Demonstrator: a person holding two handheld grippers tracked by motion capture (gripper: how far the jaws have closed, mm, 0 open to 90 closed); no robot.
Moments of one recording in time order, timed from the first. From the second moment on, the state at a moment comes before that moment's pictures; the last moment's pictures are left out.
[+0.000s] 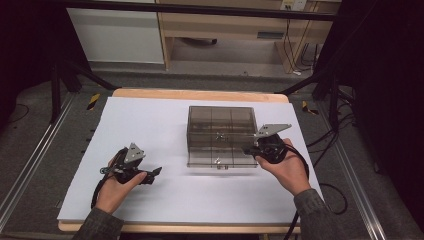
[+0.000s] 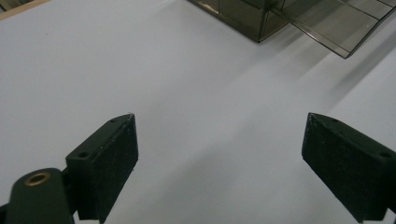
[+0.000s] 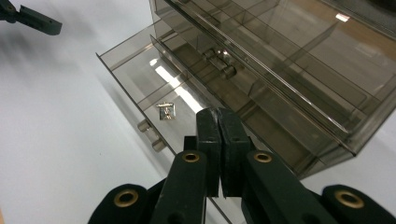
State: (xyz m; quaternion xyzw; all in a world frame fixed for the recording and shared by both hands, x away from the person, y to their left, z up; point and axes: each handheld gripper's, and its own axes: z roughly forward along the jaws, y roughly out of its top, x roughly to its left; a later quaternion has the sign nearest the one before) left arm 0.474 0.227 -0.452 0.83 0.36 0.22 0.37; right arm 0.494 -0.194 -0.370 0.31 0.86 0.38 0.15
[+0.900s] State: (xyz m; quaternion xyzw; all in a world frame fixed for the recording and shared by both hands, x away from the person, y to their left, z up) left arm 0.474 0.223 -0.453 0.83 0.35 0.22 0.37; right arm 0.516 -0.137 -0.393 0.29 0.87 0.37 0.14
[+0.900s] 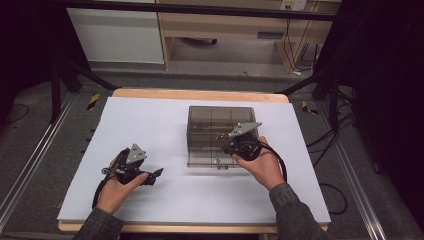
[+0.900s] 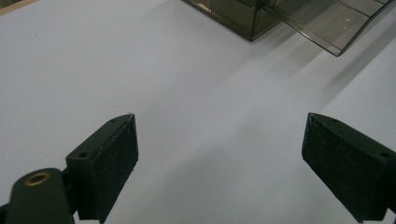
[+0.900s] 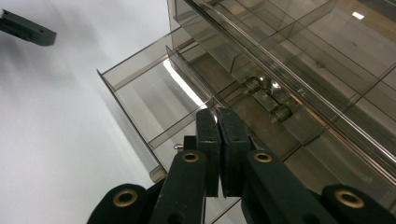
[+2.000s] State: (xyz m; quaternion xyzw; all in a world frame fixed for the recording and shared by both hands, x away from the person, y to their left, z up) left arm 0.473 0.214 -0.442 0.83 0.34 0.22 0.39; right arm 0.469 -0.161 -0.404 0.32 0.85 0.39 0.16
